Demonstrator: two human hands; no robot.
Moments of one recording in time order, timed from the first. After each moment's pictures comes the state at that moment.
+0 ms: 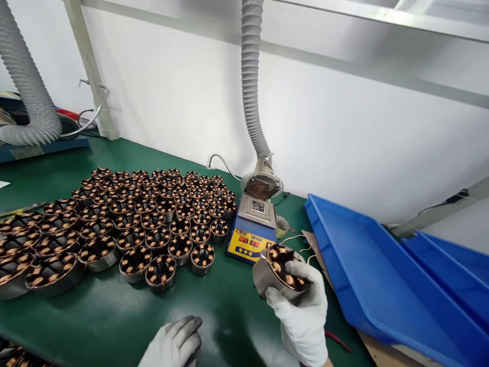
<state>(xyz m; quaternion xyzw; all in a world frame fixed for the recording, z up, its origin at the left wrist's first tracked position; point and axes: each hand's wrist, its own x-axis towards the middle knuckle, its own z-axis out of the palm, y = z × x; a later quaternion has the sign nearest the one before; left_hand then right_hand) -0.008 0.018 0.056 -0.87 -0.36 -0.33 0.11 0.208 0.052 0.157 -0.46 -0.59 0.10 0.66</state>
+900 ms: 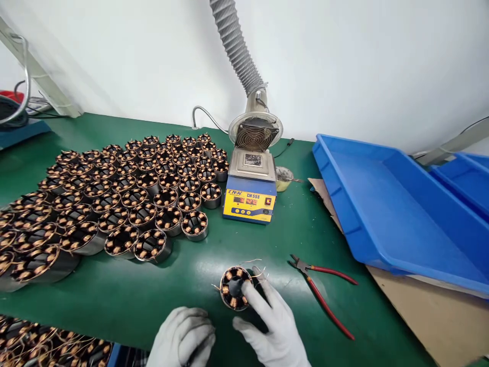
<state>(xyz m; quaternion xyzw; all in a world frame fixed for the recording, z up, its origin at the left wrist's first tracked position) 0.010 -0.010 0.071 -0.87 -0.37 -0.34 -0.05 0.217 -0.032 0.048 -0.54 -0.74 0.05 0.39</state>
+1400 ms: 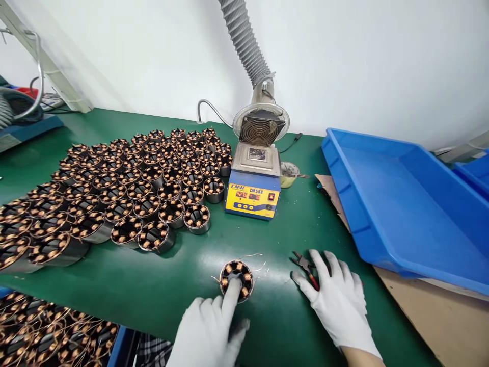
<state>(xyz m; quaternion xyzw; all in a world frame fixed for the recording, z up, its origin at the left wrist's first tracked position) 0.061 -0.018 0.085 -0.88 -0.45 -0.12 0.02 0.322 -0.016 0.050 -0.75 -0.64 -0.14 0.07</state>
